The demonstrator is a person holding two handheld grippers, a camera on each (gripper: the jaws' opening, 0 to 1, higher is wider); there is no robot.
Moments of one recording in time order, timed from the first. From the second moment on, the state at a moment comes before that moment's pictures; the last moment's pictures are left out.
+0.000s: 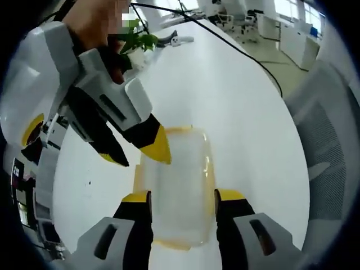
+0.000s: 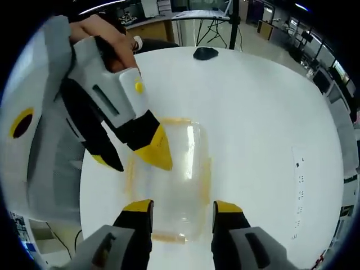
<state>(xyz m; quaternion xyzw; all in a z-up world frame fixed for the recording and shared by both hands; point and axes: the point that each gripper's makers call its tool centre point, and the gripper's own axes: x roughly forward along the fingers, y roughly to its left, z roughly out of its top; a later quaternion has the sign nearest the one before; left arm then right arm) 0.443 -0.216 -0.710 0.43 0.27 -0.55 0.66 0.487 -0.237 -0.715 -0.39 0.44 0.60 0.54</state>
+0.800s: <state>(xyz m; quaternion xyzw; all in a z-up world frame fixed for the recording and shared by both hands) 0.458 -0.200 -0.714 0.45 0.29 -0.54 0.65 0.463 -0.251 -0.710 -0.40 0.42 0.60 0.56</state>
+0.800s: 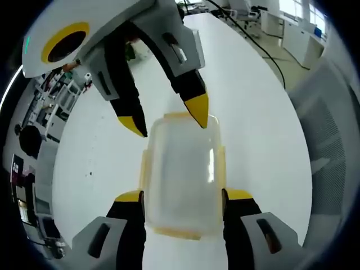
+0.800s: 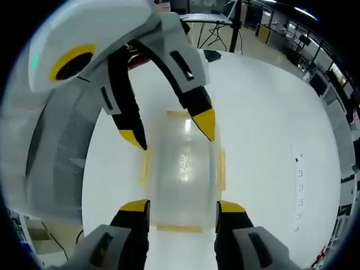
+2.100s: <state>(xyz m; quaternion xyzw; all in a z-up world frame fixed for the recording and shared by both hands) 0.462 -0.181 -0.769 0.45 0.36 -0.53 0.62 0.456 -0.250 -0.765 -0.42 0.40 0.56 0.59</state>
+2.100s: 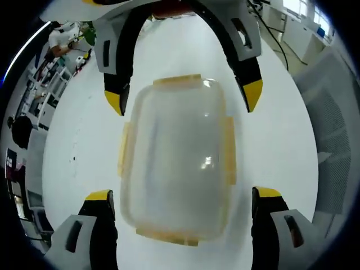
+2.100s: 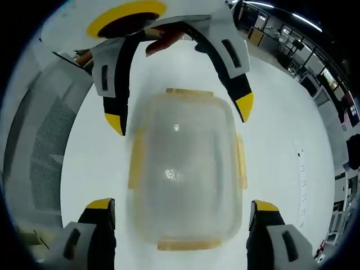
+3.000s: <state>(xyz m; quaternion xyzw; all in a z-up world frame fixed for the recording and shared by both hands) 0.473 -0.182 -0.773 0.48 0.35 -0.51 0.62 0.460 -0.254 -0.772 -0.46 0.40 0.55 0.57</state>
